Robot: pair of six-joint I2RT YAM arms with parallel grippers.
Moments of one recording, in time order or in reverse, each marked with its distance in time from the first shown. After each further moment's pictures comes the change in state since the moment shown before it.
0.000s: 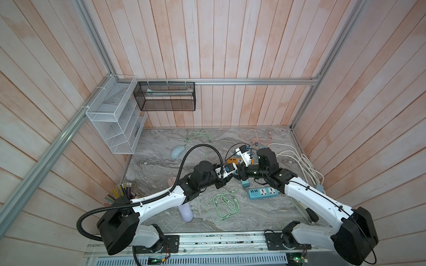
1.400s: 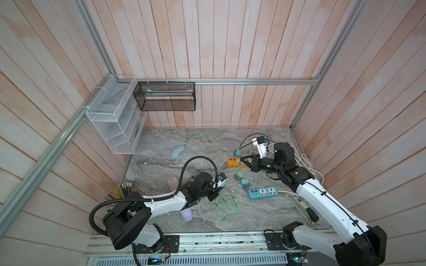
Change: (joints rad) left arm 0.010 0.082 -0.203 -0.038 -0.097 -0.189; right arm -0.172 -0.110 0.074 -0.119 0.034 0.003
